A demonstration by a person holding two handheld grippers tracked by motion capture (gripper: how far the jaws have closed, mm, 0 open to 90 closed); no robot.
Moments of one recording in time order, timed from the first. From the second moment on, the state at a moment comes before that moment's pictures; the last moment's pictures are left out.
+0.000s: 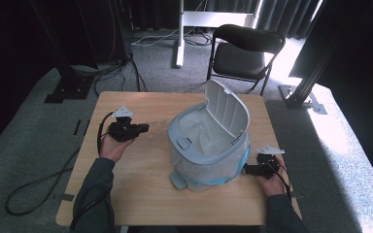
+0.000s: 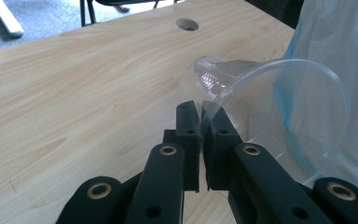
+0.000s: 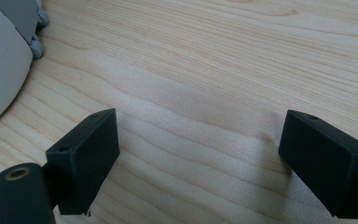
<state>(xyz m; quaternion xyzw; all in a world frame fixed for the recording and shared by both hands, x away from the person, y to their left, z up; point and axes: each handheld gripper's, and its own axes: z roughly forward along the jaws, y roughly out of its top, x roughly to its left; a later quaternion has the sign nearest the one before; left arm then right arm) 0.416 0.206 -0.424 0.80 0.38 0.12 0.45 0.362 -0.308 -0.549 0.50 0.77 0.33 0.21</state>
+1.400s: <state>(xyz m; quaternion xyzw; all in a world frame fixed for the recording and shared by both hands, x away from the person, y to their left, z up) 0.408 0.198 -0.370 0.79 0.33 0.16 0.49 0.362 -0.308 -0.549 0.50 0.77 0.33 0.21</state>
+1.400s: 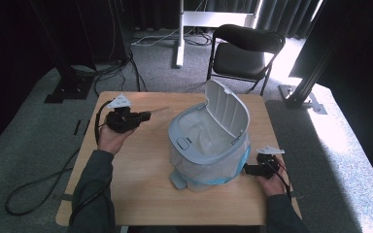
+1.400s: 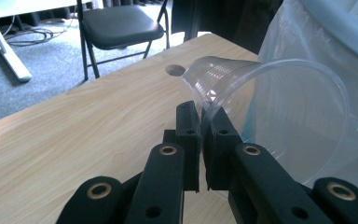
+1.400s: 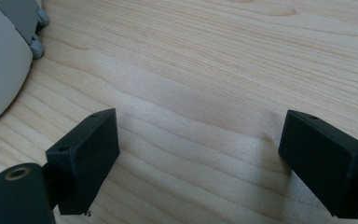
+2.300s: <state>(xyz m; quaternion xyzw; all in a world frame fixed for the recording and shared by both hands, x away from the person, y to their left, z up) 0.402 0.187 -0.344 0.79 0.30 0.16 0.51 0.362 -0.308 -0.549 0.50 0.77 0.33 0.21</state>
